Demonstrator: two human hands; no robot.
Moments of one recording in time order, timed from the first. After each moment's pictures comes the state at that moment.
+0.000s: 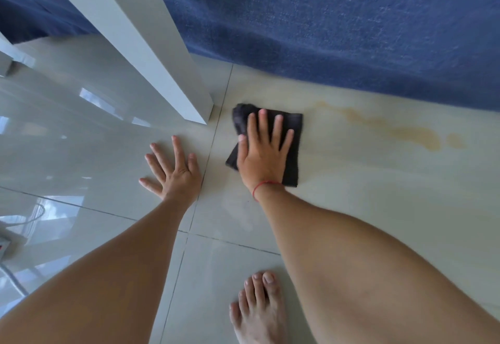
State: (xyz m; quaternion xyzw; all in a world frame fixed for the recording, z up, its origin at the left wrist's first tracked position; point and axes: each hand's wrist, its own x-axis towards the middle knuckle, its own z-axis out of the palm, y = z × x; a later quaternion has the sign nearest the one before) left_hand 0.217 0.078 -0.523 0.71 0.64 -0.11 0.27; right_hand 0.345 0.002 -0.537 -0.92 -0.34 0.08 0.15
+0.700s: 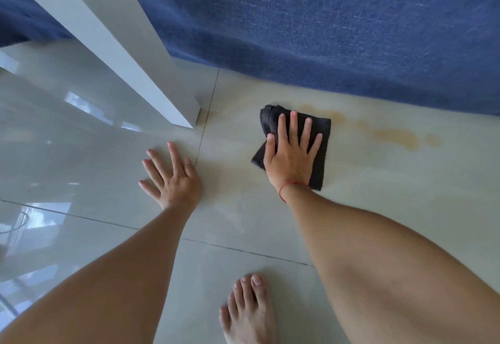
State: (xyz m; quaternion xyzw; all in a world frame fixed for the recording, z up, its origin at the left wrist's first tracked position) left_hand 0.232 0.056 -0.524 0.71 0.65 -0.09 0.26; right_hand 0.400 -0.048 -0.536 -0.95 -0.29 0.09 0.10
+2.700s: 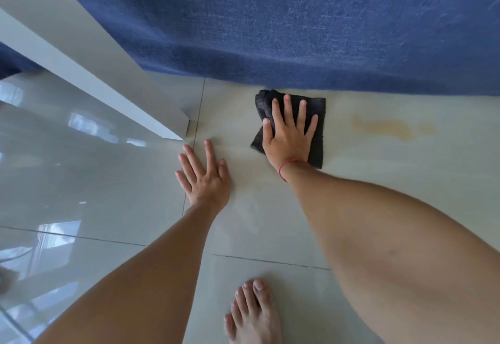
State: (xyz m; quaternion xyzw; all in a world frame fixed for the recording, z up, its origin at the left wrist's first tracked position) left_hand 0.287 0.028 -0.522 0.79 0.55 -0.12 0.25; right_hand 0.442 -0.032 -0.534 -0.95 -0.28 0.11 0.13
